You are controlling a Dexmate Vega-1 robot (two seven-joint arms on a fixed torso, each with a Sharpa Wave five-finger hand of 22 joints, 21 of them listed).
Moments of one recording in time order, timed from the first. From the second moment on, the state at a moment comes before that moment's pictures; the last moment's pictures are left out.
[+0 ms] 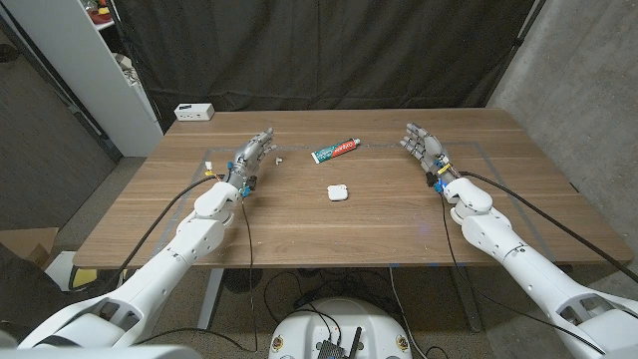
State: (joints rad) left arm 0.83 0.50 0.37 -1.29 -0.63 -0.29 0.00; left_hand 0.67 0.15 0.37 -0.03 0.18 0.20 0.09 0.20 0.19 0.15 0.03 0.20 0.40 0.09 0.03 0.19 0.18 0.06 0.04 0.78 0.16; right arm -0.82 -0.49 -0.37 -1.26 0.67 0.29 0.06; right_hand 0.39 0.15 0.39 -0.14 0.18 0.31 -0.14 0.20 0.19 0.24 -0.10 0.20 0.19 0.24 -0.04 0.19 0.17 0.42 -0.04 0.18 0.17
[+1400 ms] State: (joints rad) left arm 0.47 0.90 0.70 -1.77 -0.05 0.69 -0.04; left_hand 0.84 0.08 0.37 -0.17 0.18 0.53 0.07 0.30 0.24 -0.07 0.05 0.20 0.26 -0.17 0.08 0.17 0.17 -0.17 0.08 0.45 0.16; right arm -0.90 -0.57 -0.37 -1.38 0.70 0.23 0.10; right_hand 0.39 0.15 0.38 -0.14 0.18 0.32 -0.14 0.20 0.19 0.27 -0.07 0.20 0.20 0.26 -0.04 0.19 0.17 0.41 -0.04 0.18 0.17
